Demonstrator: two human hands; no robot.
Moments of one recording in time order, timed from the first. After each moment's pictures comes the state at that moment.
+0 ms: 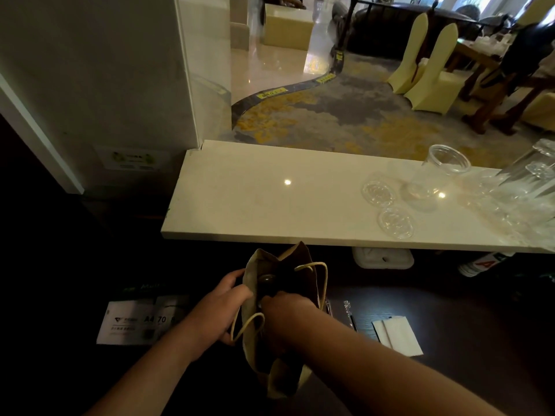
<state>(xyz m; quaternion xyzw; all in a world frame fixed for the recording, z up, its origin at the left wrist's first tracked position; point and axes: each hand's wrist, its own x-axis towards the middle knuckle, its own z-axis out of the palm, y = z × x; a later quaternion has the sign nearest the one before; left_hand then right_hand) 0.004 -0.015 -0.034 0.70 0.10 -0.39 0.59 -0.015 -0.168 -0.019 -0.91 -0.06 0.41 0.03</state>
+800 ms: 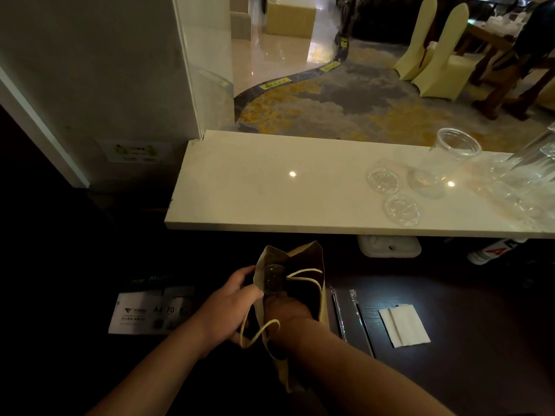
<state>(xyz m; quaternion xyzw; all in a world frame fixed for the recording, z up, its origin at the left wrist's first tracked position) -0.012 -0.018 -0.023 0.75 0.04 -0.39 0.53 -0.027 -0.157 -0.068 -0.93 0.01 0.37 0.08</state>
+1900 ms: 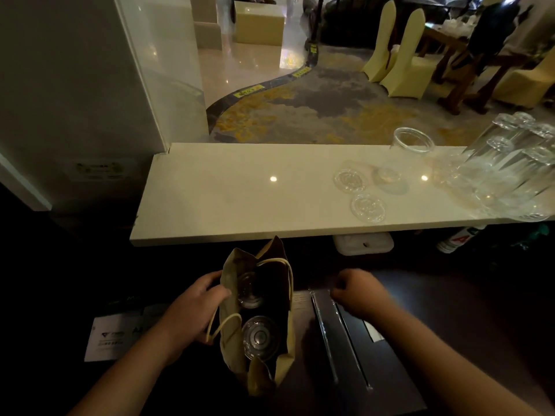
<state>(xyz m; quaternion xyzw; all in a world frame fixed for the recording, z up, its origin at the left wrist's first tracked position) 0.001 -0.022 -0.030 0.75 0.08 -0.35 0.55 -0.065 -0.338 -0.058 -0.94 0.23 0.16 0.21</state>
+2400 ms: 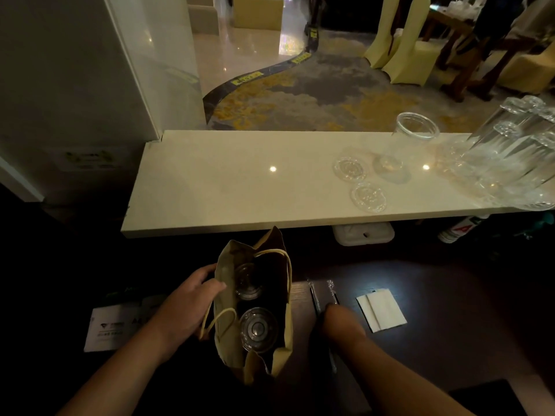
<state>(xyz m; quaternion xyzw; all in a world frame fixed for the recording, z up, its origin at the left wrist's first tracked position) -0.001 -0.021 -0.036 0.75 0.06 -0.34 0.56 -0.095 -0.313 -0.179 -0.89 0.29 0.29 0.18</state>
